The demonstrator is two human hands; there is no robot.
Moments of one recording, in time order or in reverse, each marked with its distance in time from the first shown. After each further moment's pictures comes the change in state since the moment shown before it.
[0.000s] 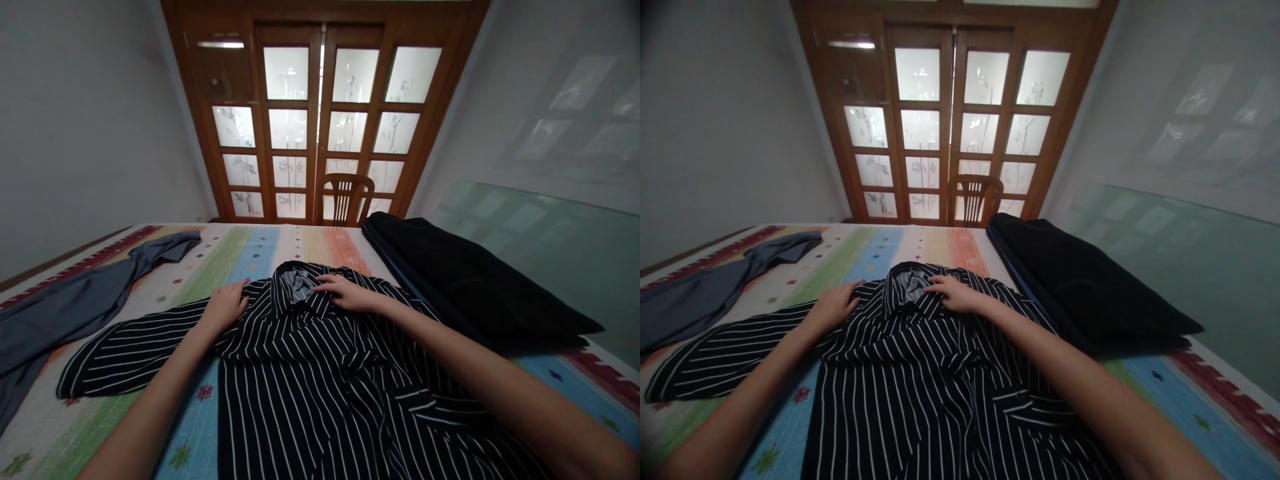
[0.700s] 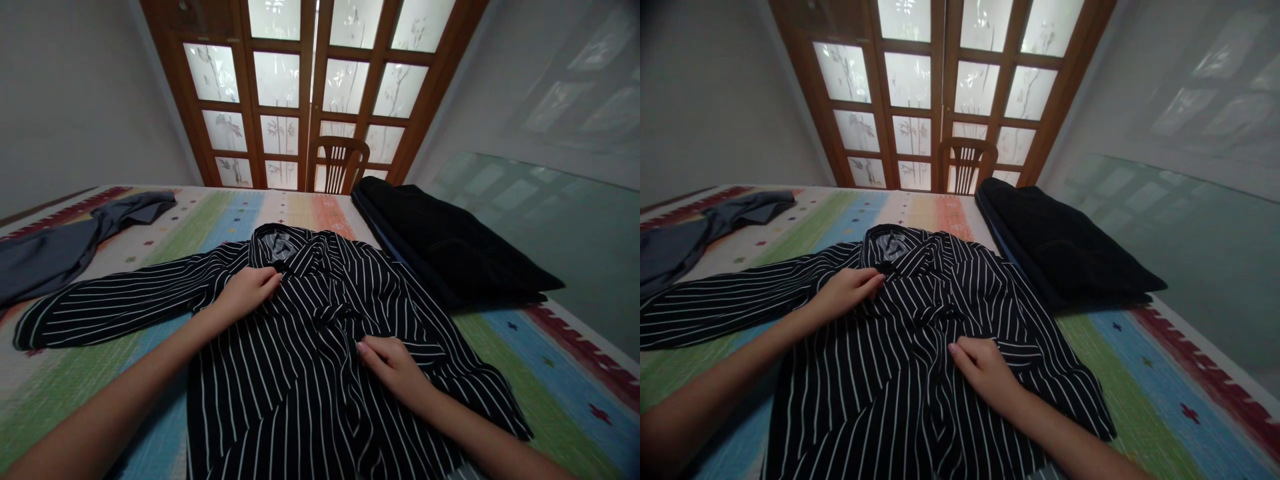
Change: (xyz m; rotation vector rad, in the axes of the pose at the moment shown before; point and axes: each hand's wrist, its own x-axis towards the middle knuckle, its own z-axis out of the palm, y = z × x) left_hand -0.035 0.113 -0.031 -0.399 -0.104 0.160; right_hand -0.160 -0.094 0.050 0.538 0.243 0.428
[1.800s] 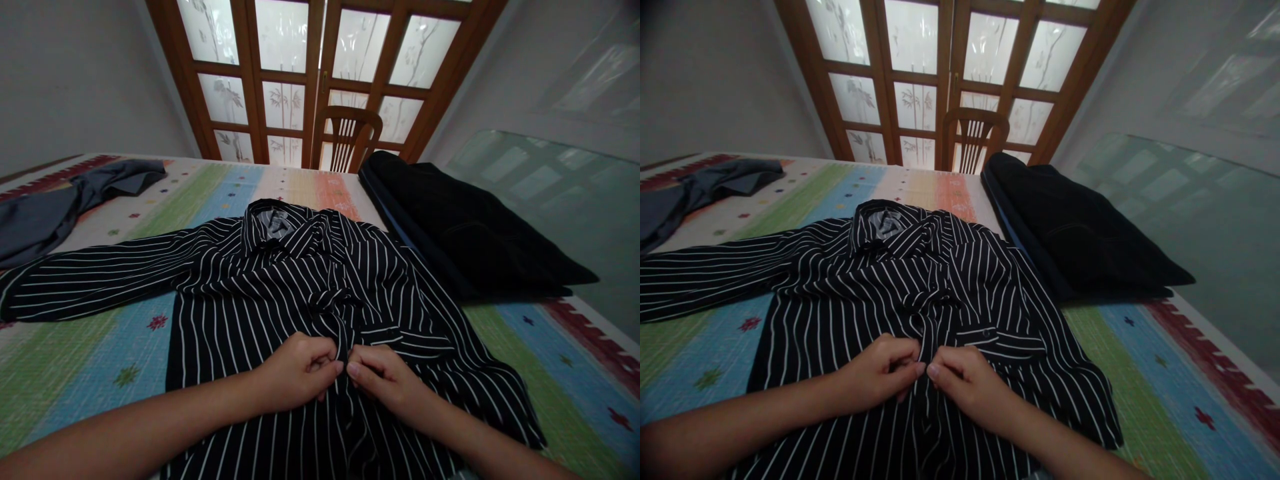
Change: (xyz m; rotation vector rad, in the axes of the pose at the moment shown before) left_hand -0.056 0.077 0.072 -0.802 -0.417 0.117; right_hand -0.008 -0.006 0.006 0.381 -0.249 0.030
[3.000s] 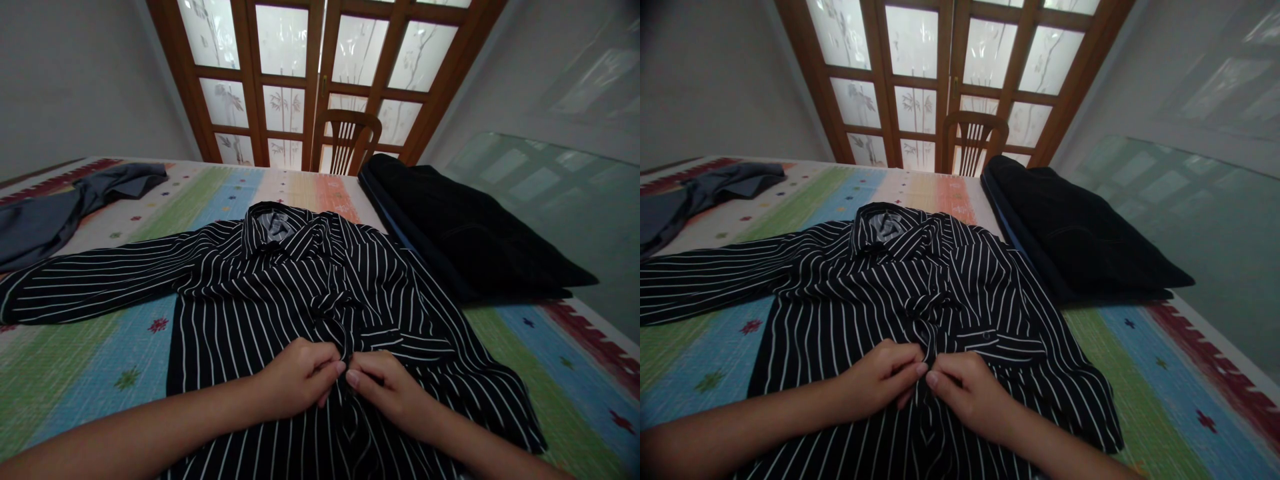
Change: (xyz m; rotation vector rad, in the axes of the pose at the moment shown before) left_hand -0.002 0.000 0.001 0.051 -0.036 0.029; right_hand -0.003 -0.001 0.002 -0.098 0.011 -0.049
